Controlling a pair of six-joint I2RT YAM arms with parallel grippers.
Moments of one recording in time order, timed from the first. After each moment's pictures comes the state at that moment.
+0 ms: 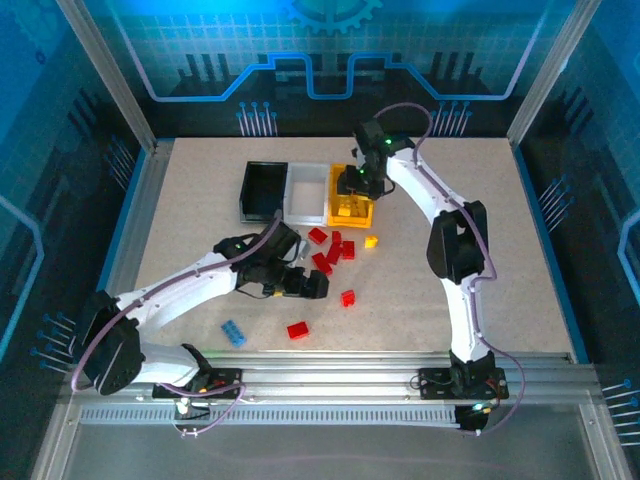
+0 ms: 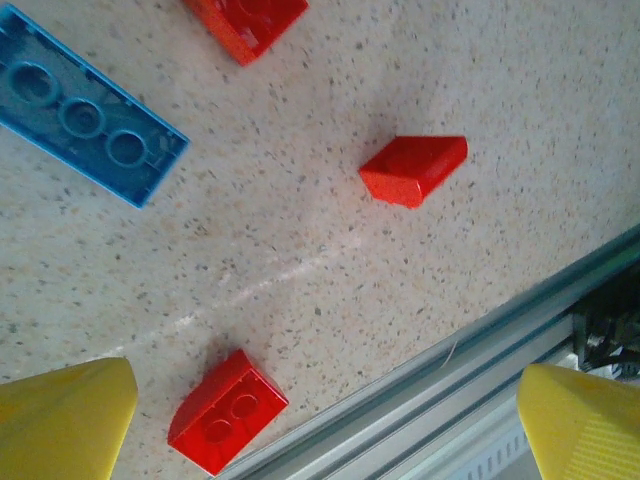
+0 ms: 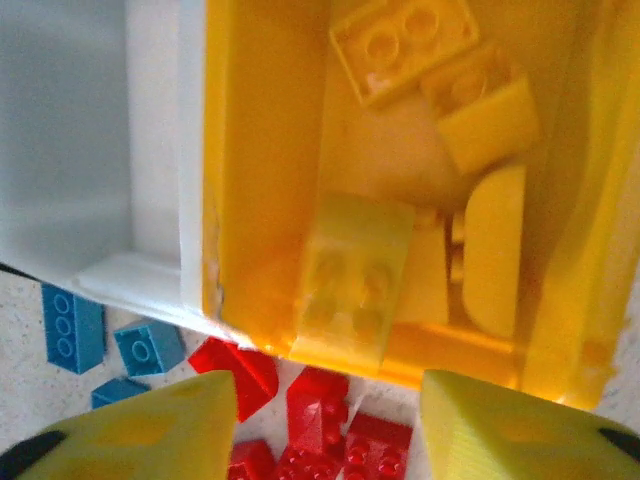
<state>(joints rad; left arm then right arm) -0.69 1.34 0.95 -0.74 0.31 -0.61 0.39 2.23 2.12 -1.08 -0.22 0.46</state>
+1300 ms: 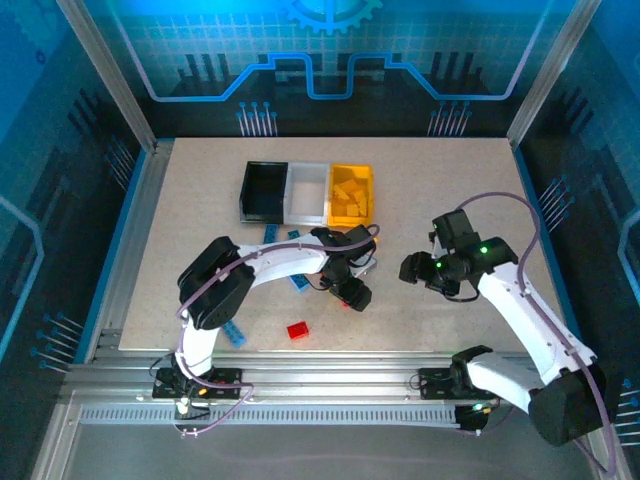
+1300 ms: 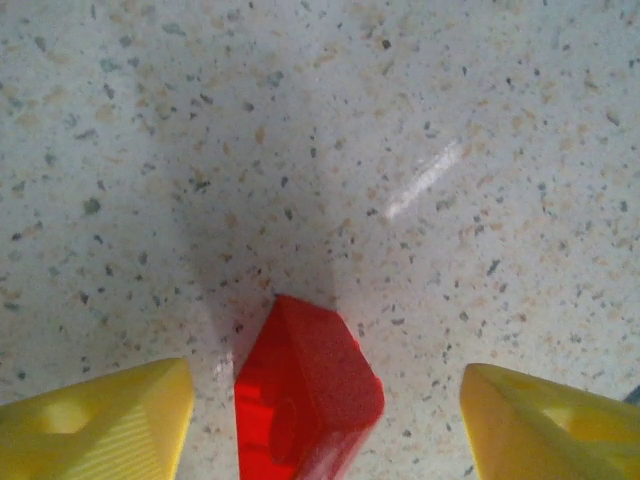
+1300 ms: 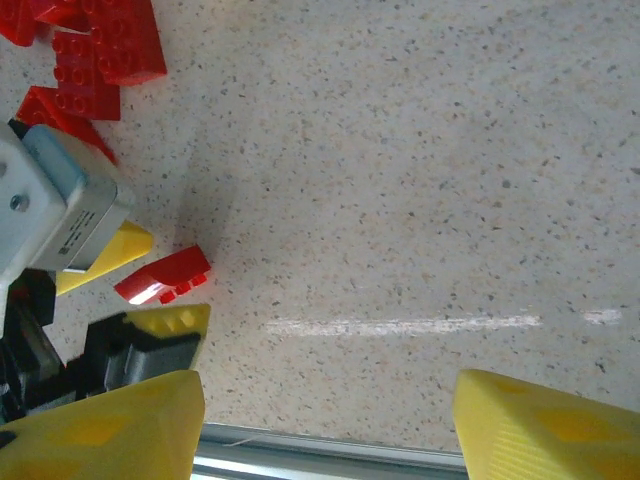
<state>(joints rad) -0.89 1.99 1.41 -0.79 0.22 -0.26 0.29 1.04 0.90 -1.07 -0.21 0.60</state>
